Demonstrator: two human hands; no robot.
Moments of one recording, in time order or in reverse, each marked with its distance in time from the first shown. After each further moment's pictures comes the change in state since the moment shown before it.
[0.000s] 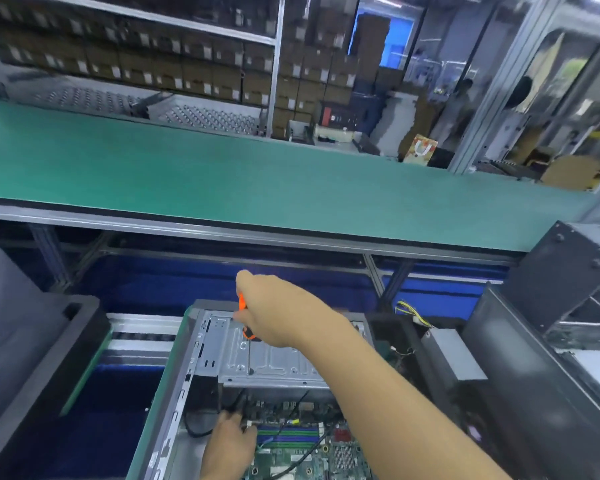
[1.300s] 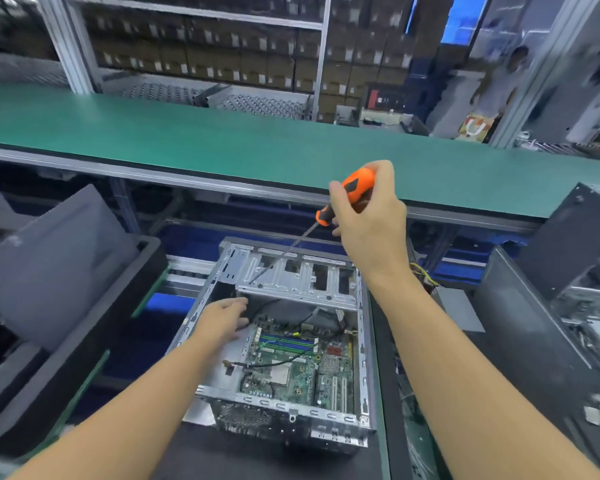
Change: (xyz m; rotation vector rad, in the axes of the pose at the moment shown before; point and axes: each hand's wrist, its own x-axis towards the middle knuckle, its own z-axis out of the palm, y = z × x) left_hand -0.133 0.055 -0.073 -0.717 0.167 0.004; right_hand -0.161 0.047 -0.025 0.810 0.970 -0.126
